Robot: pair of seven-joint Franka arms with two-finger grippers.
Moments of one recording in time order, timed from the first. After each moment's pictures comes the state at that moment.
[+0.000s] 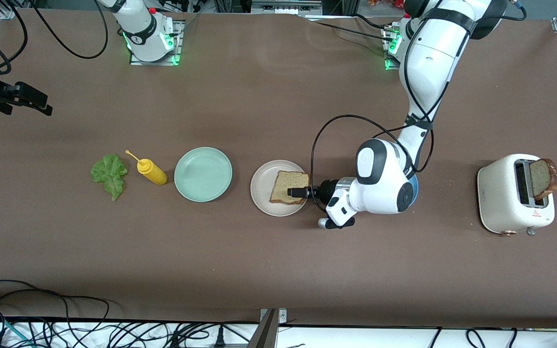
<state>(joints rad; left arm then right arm) -0.40 0.86 -0.03 -1.33 -0.89 2.07 -0.05 0.06 -0.03 -0.12 -1.70 0.02 1.60 -0.03</state>
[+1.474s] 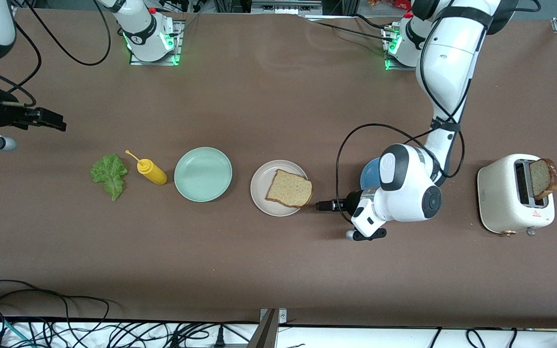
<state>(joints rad) -0.36 0.81 0.04 -1.32 -0.63 2.05 -0.14 0.06 0.08 -0.12 -1.72 -0.02 1.65 -0.03</state>
